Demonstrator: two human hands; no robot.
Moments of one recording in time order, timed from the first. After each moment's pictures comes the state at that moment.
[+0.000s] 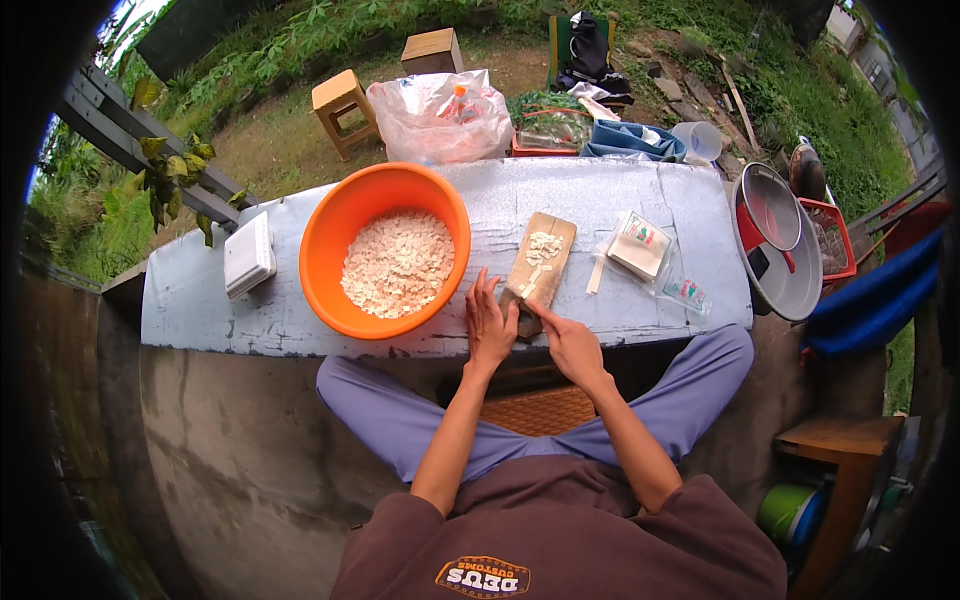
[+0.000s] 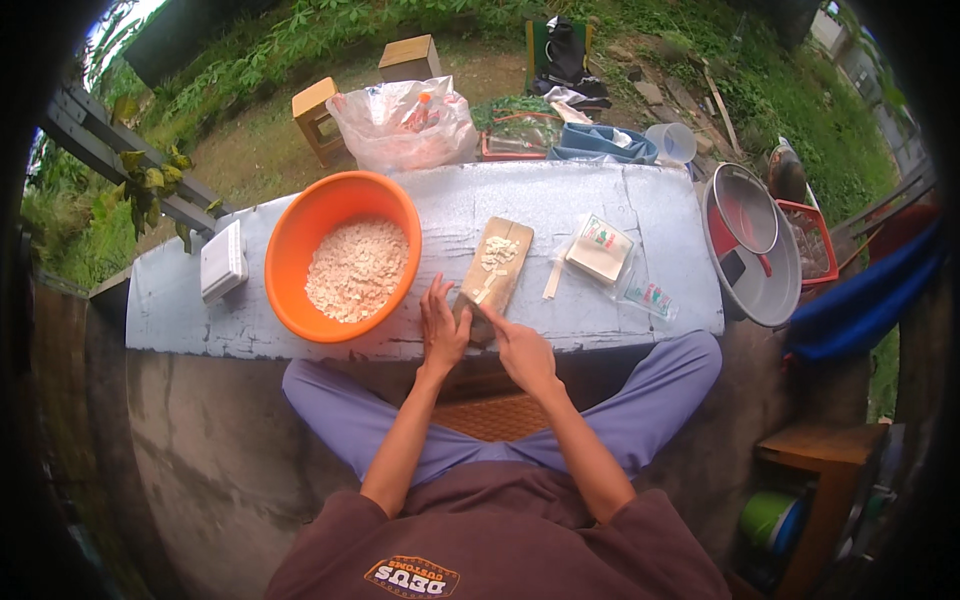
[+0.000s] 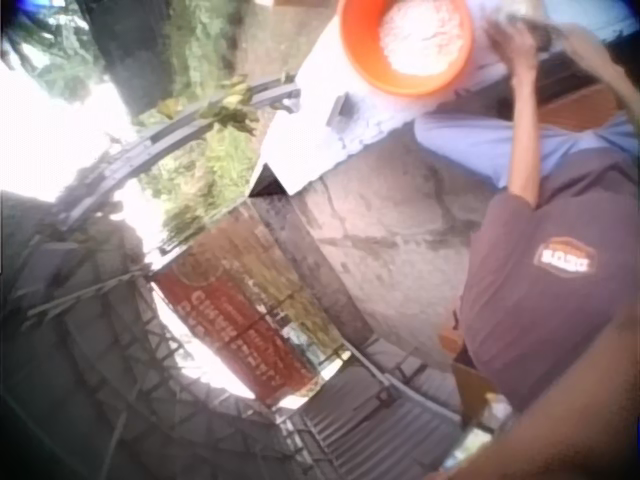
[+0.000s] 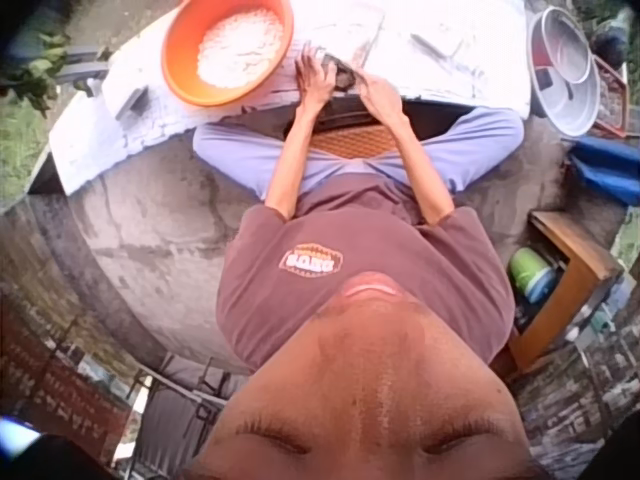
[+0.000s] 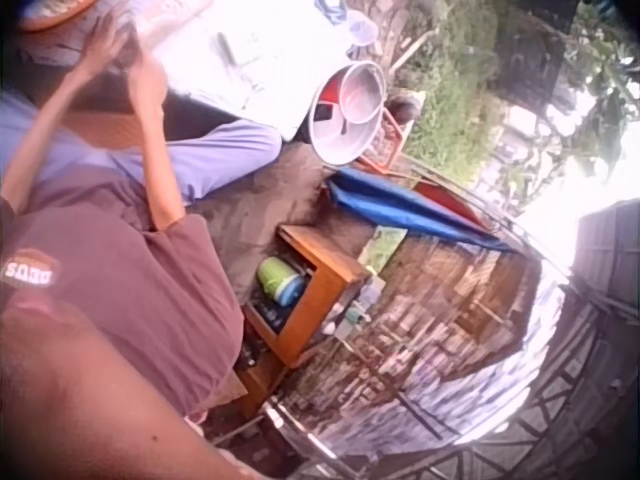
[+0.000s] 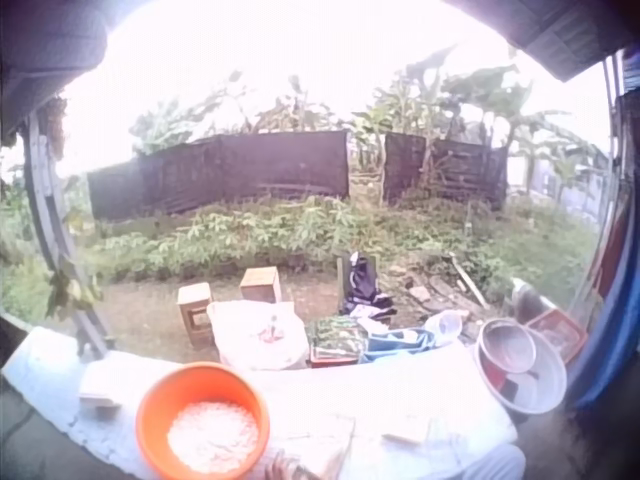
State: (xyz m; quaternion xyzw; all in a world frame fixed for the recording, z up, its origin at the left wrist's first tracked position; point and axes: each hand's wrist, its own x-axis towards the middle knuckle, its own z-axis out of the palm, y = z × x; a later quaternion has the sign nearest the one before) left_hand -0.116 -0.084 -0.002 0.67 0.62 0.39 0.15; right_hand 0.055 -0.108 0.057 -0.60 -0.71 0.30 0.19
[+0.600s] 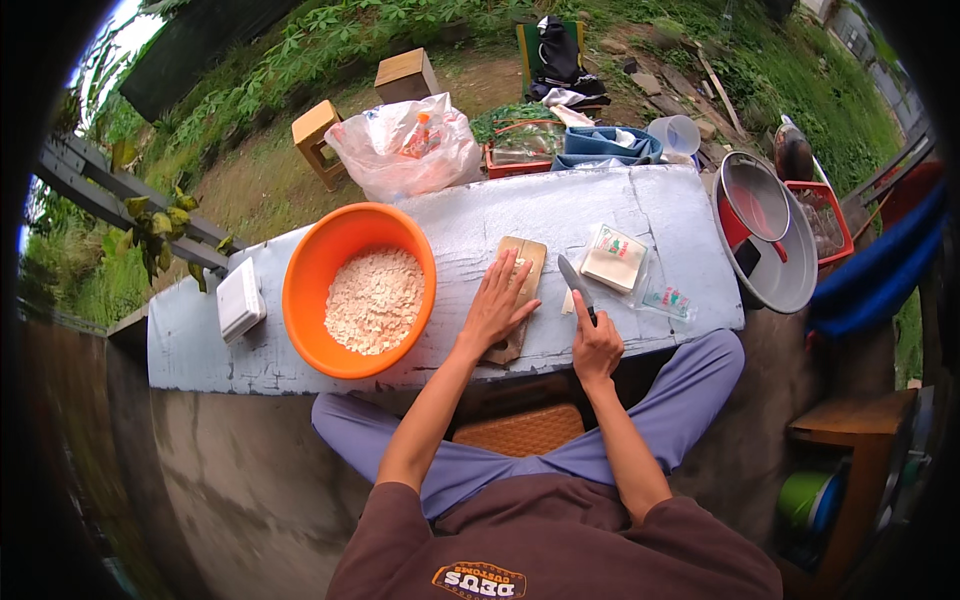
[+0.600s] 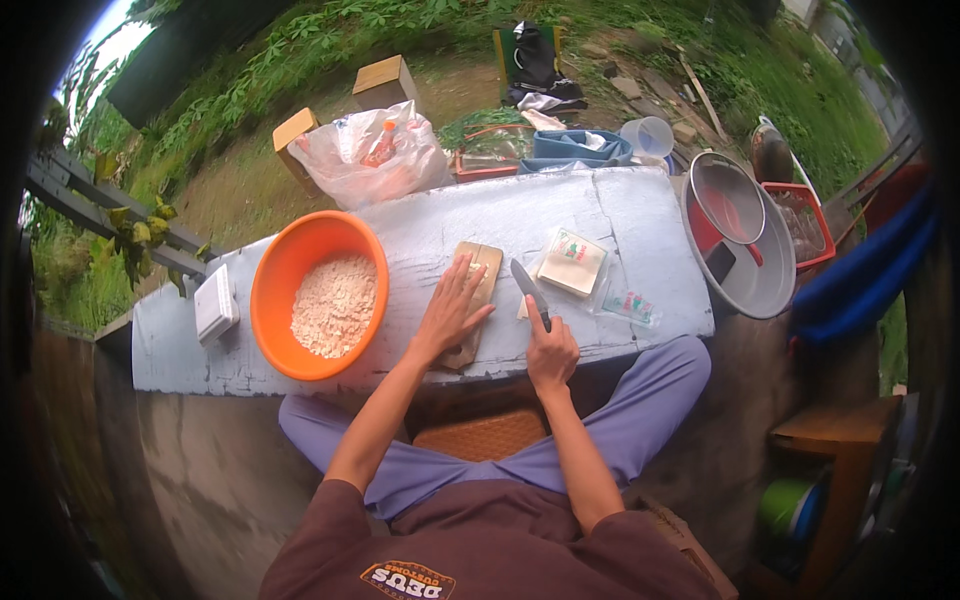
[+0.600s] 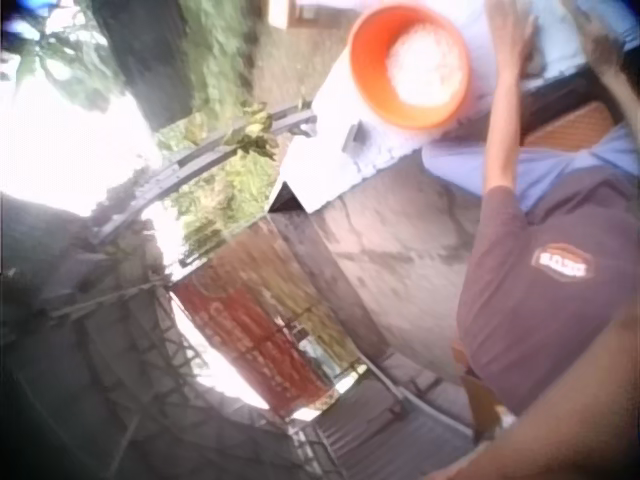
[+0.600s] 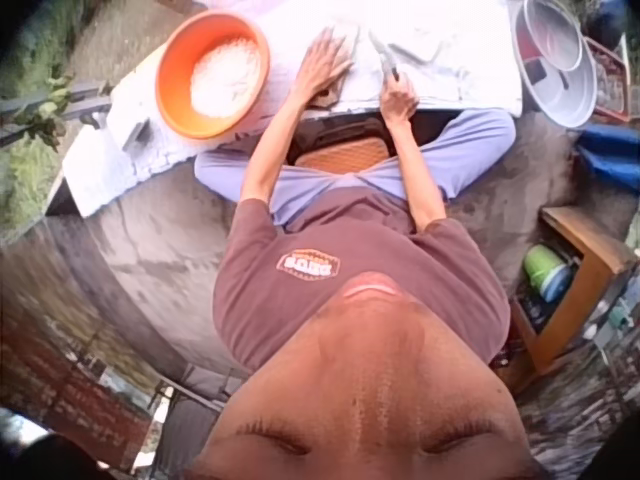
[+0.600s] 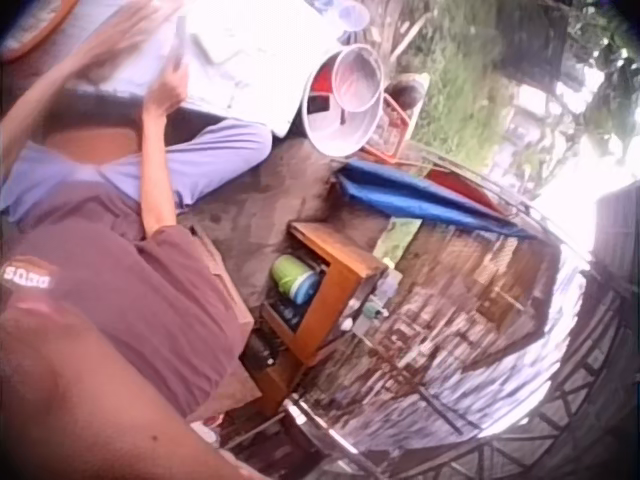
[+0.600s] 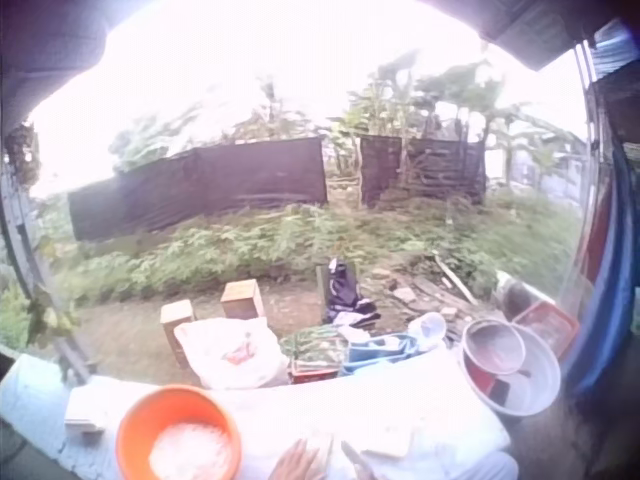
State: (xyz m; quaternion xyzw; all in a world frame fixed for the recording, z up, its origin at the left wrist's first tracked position) left_hand -0.089 0.001 0.021 0.85 0.44 0.26 0.07; right_hand 0.112 -0.085 0.005 -0.71 -0.65 -0.09 0.27
